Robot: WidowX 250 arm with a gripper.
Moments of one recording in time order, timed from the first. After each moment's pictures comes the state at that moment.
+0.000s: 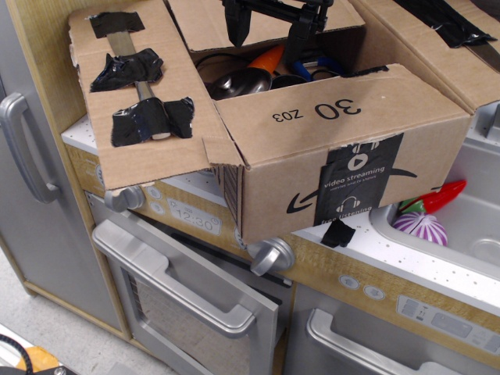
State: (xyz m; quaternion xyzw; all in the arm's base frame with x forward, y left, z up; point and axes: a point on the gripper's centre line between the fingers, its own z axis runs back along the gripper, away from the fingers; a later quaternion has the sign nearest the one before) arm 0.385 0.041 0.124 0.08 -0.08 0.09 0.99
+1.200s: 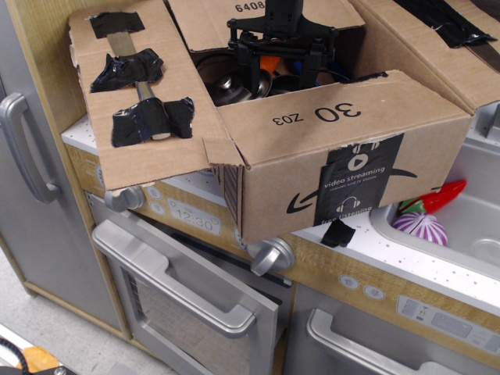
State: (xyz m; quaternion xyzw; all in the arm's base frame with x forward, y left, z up) arm 0.389 0.025 0.082 -0.02 0.00 0.17 0.99
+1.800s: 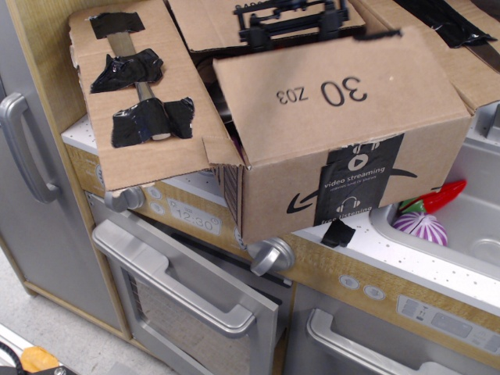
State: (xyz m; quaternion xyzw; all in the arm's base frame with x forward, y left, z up) arm 0.386 0.002 0.109 -0.15 0.11 0.24 0.95
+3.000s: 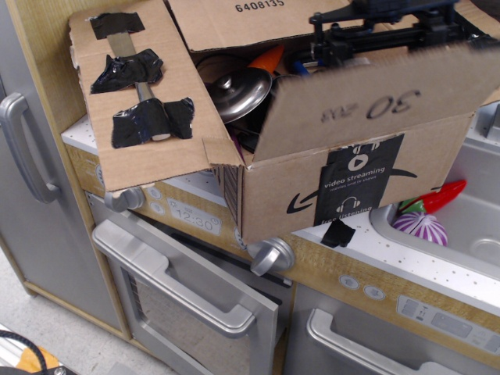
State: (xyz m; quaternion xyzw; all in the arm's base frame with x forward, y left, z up) arm 0.327 -0.090 0.144 -0.08 0.06 0.30 0.95
